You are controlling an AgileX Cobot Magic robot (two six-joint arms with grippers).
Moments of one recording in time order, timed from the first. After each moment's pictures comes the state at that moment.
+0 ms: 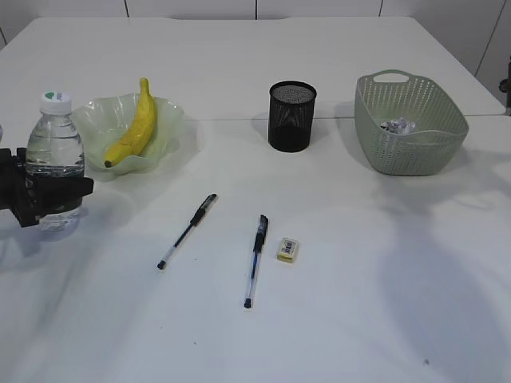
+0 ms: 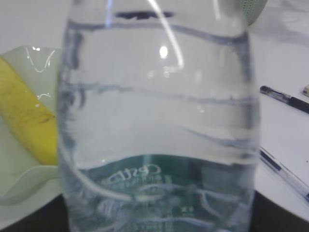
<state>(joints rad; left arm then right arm) 0.26 2.08 -0.93 -1.77 1.10 2.63 -0.04 2.05 -1.39 1.61 -1.17 -0.97</state>
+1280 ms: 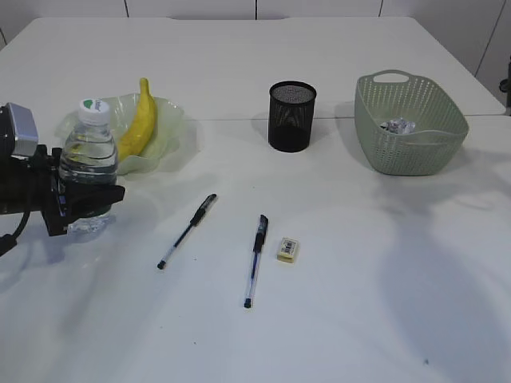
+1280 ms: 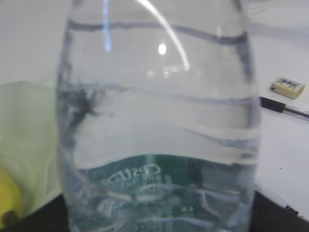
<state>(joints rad) 0.17 2.08 -0.93 -1.77 1.10 2.72 -0.04 2.05 -1.39 1.61 -1.17 -0.97</state>
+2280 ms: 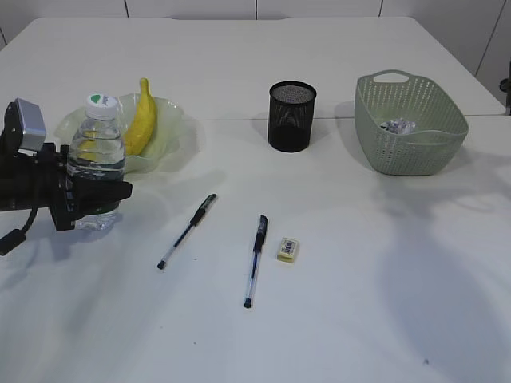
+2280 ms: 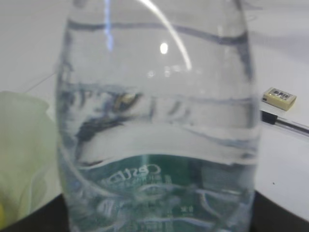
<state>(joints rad) 0.12 2.08 -0.95 -1.77 1.10 2.68 -0.04 2.05 -1.39 1.65 -1.17 -0.97</state>
